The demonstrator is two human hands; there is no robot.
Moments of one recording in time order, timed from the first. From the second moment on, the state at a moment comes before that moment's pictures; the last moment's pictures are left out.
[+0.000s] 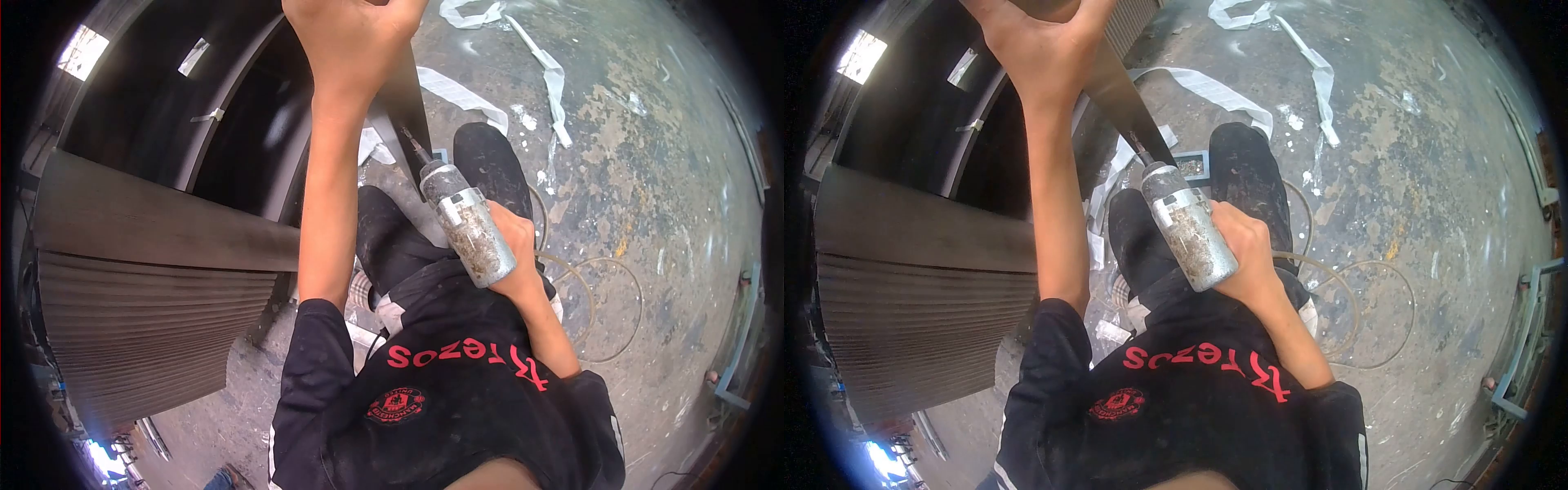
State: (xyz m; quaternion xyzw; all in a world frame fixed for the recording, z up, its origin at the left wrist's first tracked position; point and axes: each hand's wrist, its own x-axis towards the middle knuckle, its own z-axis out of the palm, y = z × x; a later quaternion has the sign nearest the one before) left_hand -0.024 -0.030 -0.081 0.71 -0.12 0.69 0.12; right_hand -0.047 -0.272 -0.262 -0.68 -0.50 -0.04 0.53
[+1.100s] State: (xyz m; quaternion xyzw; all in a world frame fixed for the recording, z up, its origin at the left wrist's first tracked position) left_hand -0.030 -0.030 -0.078 0.72 -0.10 0.68 0.05; right_hand -0.054 -0.283 -0.269 -0.67 -0.48 -0.06 0.56
